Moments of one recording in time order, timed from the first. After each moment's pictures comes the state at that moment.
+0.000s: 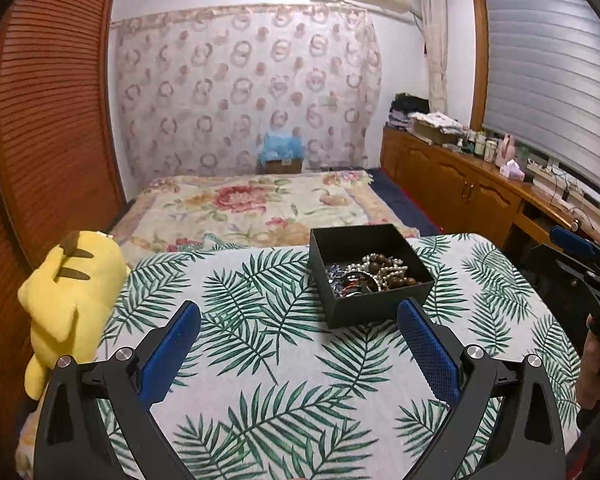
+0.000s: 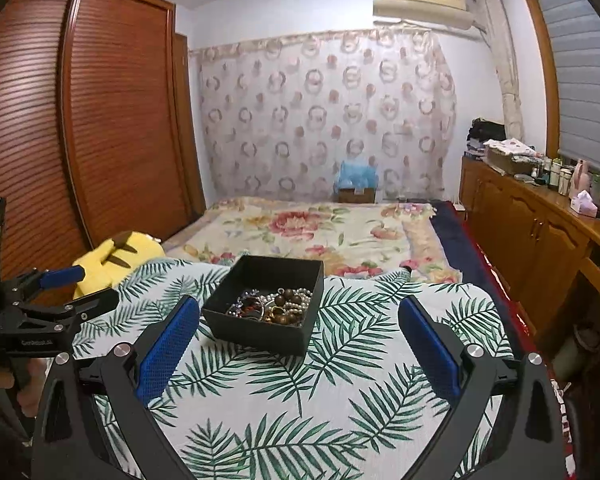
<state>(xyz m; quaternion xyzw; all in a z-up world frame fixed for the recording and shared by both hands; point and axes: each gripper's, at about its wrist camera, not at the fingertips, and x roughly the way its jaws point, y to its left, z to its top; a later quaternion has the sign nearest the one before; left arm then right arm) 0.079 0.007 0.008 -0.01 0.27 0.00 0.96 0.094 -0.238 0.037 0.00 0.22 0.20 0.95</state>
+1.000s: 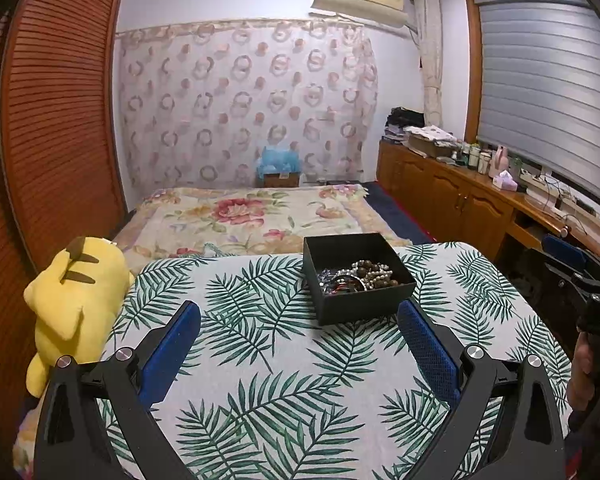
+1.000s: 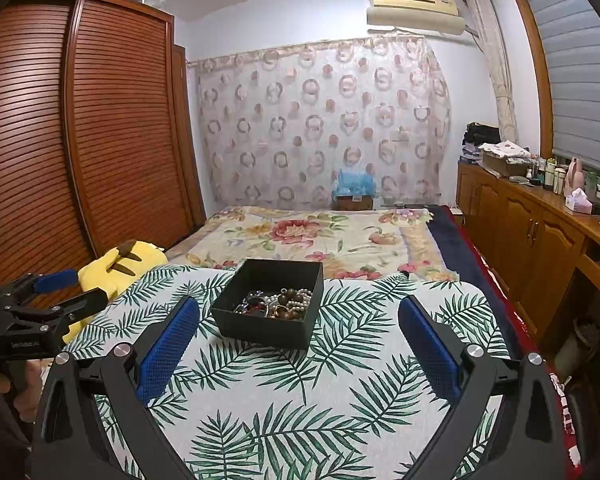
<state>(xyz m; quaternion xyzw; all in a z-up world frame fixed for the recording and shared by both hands) 0.048 0.001 0.016 -0.01 0.25 0.00 0.97 0.071 -0.251 0.044 0.01 0.21 0.20 0.96</state>
